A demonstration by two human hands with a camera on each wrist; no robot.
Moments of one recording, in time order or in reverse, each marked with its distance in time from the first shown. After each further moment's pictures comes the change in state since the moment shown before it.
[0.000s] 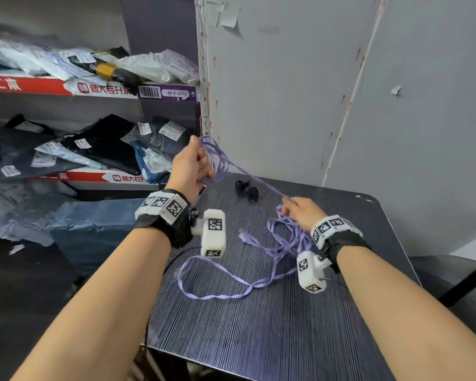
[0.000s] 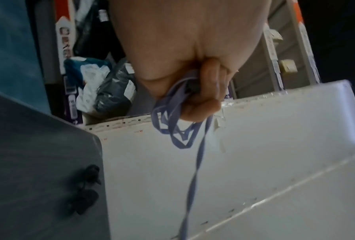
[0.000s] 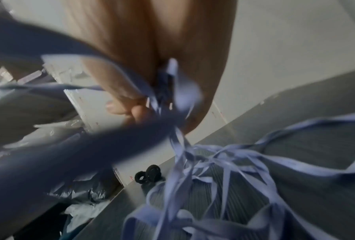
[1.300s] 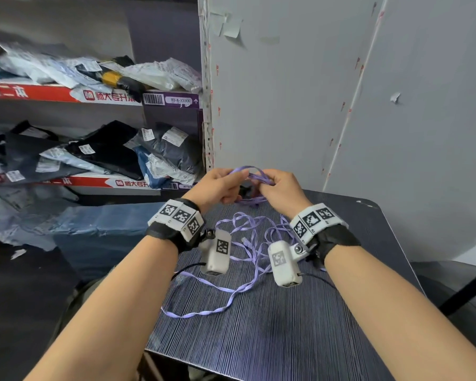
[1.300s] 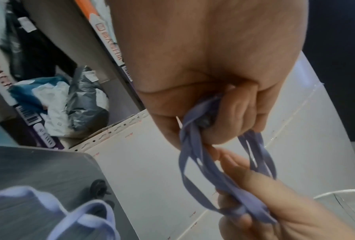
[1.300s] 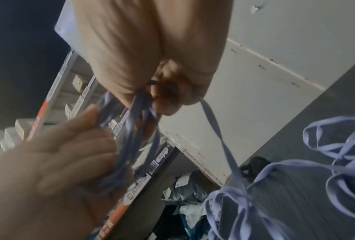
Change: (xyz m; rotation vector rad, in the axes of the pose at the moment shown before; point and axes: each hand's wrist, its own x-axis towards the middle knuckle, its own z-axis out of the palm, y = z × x) left_hand -0.023 -0.012 0.014 0.452 -0.436 -0.020; right_hand -0.007 -0.084 0.010 0.353 0.131 -0.301
